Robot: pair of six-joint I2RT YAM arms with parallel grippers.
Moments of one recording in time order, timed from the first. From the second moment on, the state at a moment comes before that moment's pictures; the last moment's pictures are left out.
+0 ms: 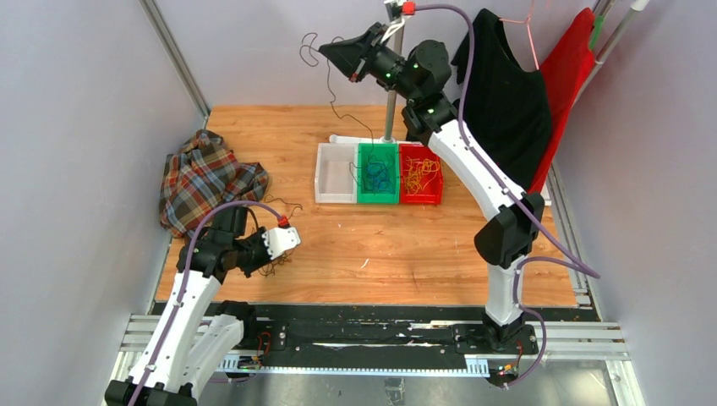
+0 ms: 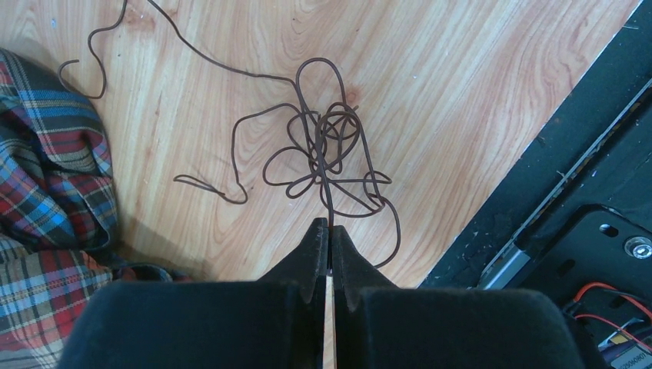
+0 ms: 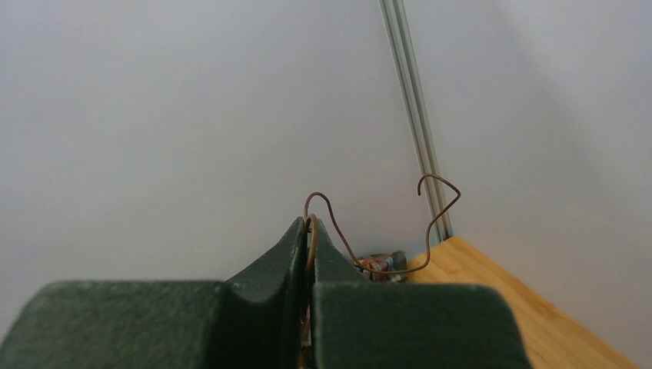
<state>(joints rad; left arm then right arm) -0.16 0.72 0.69 -1.02 0.29 0.94 0.58 1.95 2.12 0.31 -0.49 0.56</state>
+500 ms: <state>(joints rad) -0.16 0.72 0.69 -1.02 0.29 0.95 0.61 2.06 2.22 0.23 -0.45 0.48</state>
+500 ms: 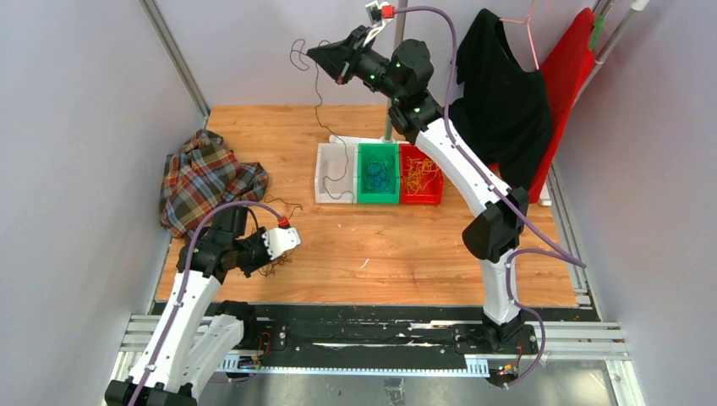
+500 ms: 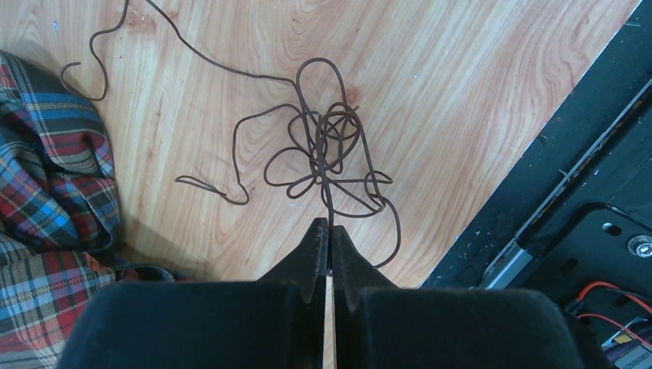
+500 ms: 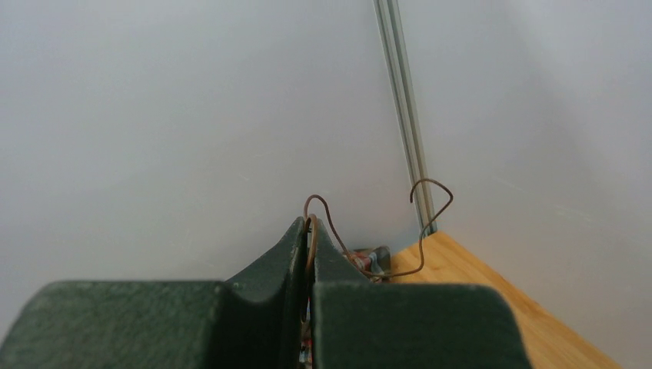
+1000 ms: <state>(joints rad) -0.16 0.72 0.69 -1.02 0.29 0.95 0.62 2.05 2.22 0.25 -0.43 0.38</state>
